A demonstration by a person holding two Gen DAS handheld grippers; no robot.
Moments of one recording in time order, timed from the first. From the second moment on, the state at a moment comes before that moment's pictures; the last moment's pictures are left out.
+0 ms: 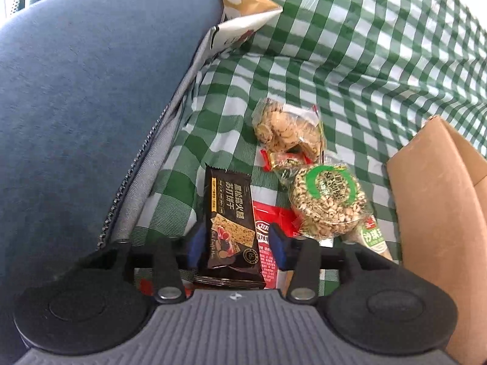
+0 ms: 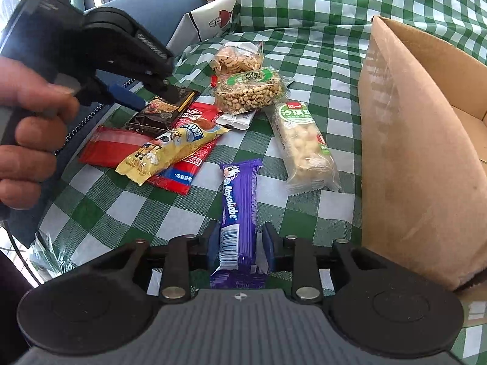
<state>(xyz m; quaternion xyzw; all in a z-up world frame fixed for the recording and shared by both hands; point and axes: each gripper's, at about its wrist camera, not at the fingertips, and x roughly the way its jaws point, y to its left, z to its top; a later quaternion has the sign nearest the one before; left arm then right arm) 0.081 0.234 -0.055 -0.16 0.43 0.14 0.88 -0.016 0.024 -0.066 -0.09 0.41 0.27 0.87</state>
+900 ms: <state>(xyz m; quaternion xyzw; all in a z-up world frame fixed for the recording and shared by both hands) 0.069 0.213 -0.029 -0.14 0.41 0.14 0.89 -0.038 0.008 -0.036 -0.10 0.33 0.27 0.90</state>
